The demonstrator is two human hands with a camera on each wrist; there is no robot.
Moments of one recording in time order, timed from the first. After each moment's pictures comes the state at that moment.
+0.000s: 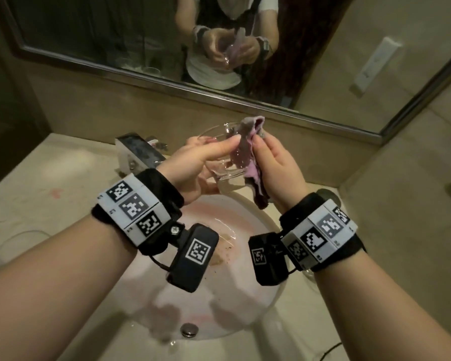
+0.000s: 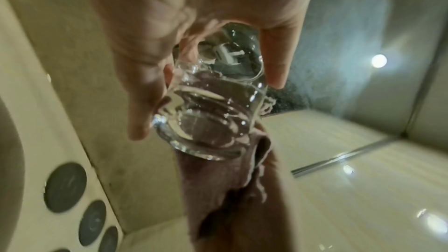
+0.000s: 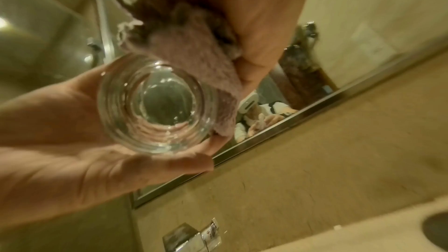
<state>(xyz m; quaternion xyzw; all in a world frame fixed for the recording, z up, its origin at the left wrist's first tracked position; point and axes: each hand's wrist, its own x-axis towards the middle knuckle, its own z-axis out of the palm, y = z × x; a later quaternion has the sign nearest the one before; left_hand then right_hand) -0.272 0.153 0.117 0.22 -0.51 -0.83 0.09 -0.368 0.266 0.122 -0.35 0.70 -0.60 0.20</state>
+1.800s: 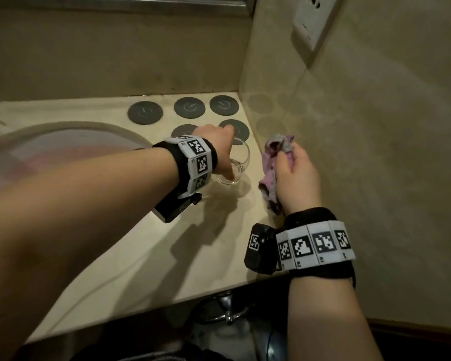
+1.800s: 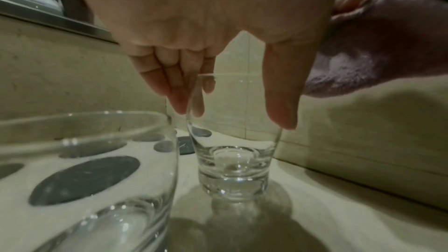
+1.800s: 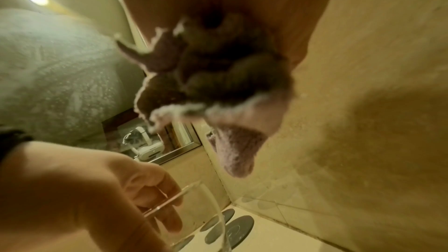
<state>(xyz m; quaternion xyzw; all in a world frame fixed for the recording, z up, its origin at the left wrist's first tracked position) -0.468 0.451 0.030 0.08 -0.98 -0.09 -0.13 -0.454 0.619 0.036 -0.05 0.87 -0.48 0.07</state>
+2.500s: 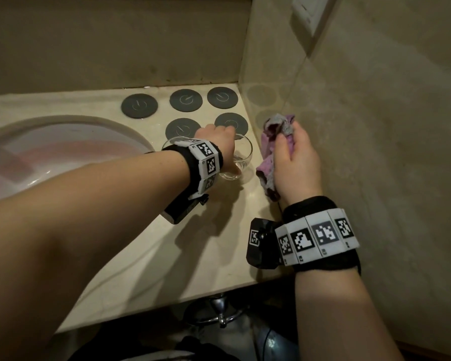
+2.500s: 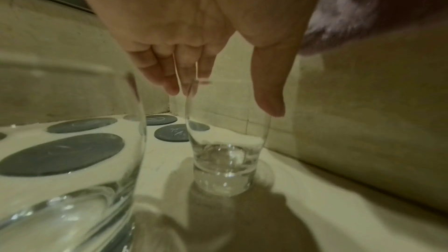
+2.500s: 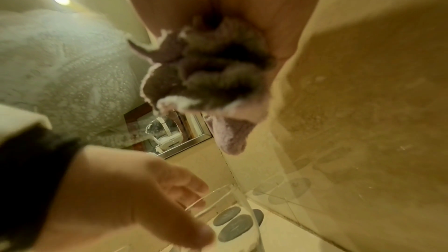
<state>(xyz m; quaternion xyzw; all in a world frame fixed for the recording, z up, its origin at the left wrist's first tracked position) -0.491 0.469 0.005 0.12 -0.98 -0.06 -0.12 -0.478 0.618 0.033 -0.10 0.87 -0.48 0.03</state>
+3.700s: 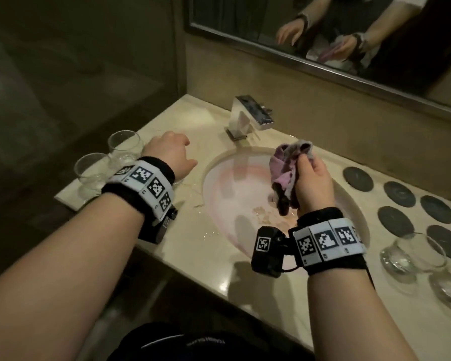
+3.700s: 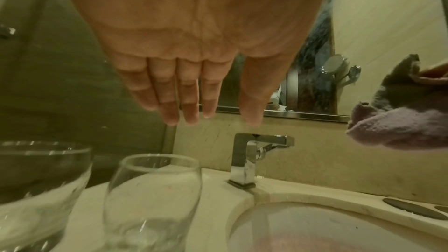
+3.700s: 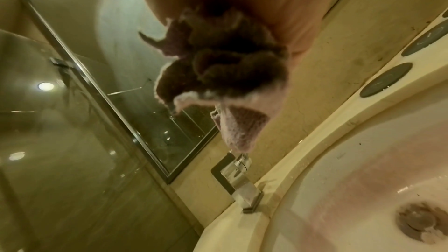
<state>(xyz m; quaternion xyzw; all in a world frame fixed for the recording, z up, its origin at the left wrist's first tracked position) -0.070 0.141 0.052 0.55 -0.83 -0.13 0.02 -0.261 0.276 0.043 -0.22 0.73 -0.58 0.27</state>
